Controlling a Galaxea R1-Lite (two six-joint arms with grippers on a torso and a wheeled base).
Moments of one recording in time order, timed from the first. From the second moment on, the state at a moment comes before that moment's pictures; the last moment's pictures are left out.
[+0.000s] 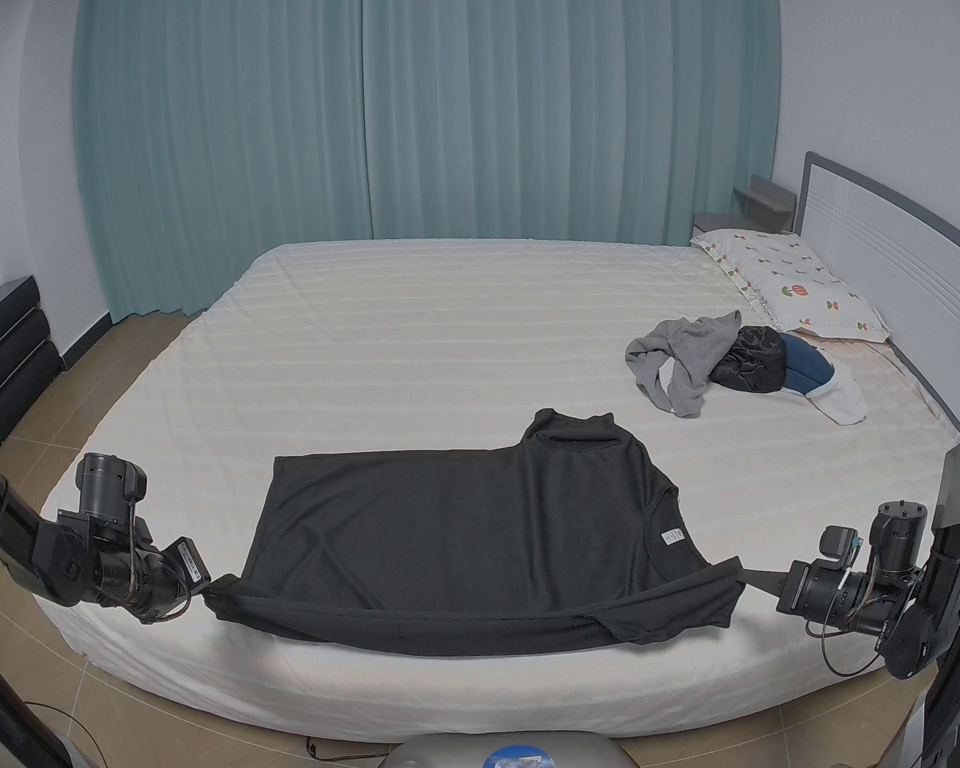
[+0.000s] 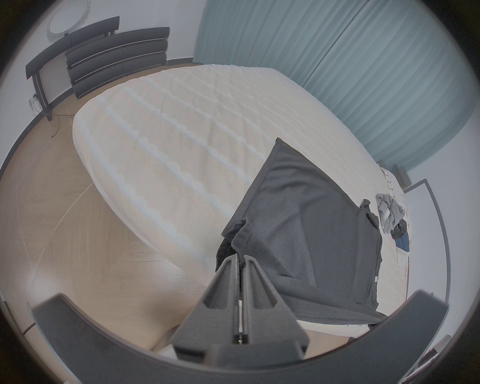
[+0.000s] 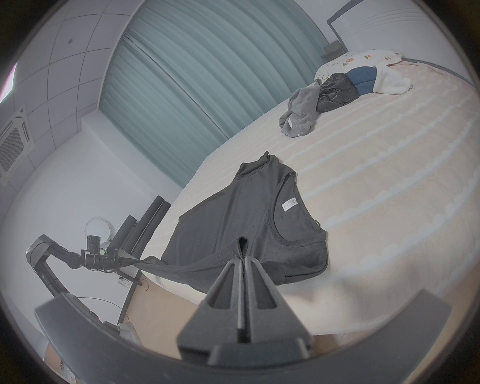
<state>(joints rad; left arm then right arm) 0.06 1.74 -0.48 -0.32 -0.07 -0.60 0.01 2.04 -0.02 -1.55 0.53 0.45</state>
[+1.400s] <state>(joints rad) 0.05 2.09 -0.81 -0.31 -0.07 -0.68 0.01 2.26 -0.43 -1.33 0.51 0.45</state>
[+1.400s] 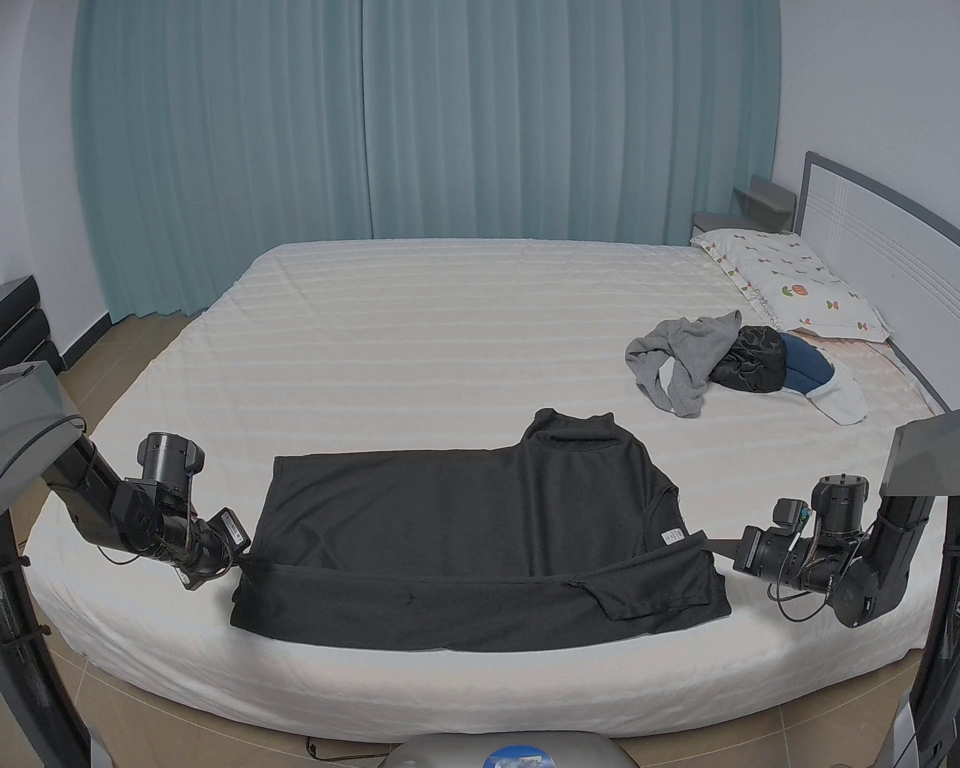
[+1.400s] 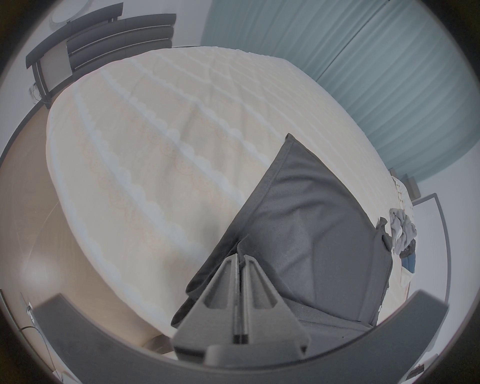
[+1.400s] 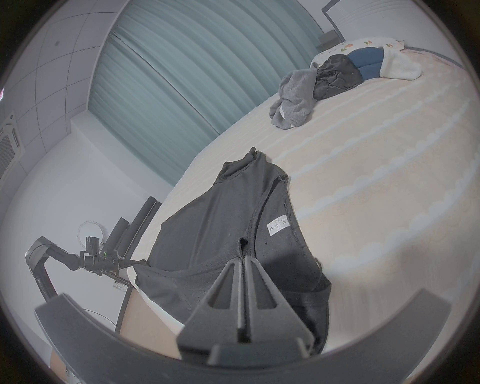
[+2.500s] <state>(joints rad) 0.05 2.24 -0.92 -0.31 -0.09 -0.76 0.01 2.26 -0.54 -1.24 0.51 0.54</state>
